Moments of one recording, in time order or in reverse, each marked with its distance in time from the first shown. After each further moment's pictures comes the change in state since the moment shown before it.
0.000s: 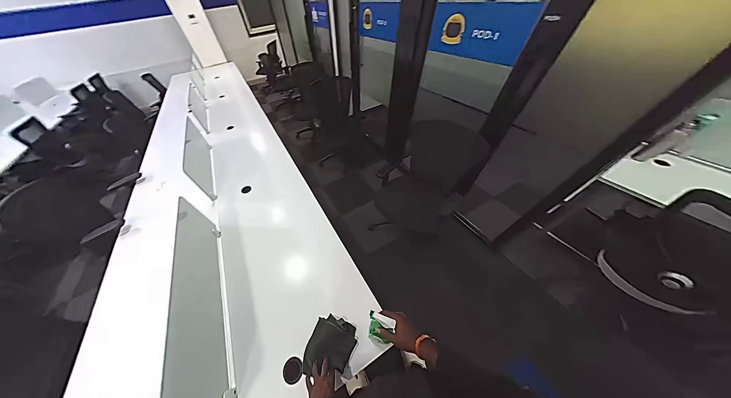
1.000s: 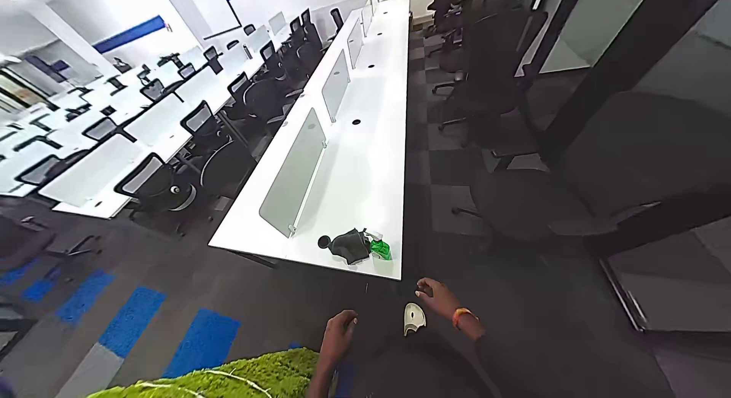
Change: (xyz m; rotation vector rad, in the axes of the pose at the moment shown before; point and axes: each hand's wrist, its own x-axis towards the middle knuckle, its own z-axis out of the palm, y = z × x) left_hand -0.221 0.258 -0.001 -0.909 0.505 -0.332; right_hand -0.069 0.121 -0.088 -0.101 -0.365 -0.198
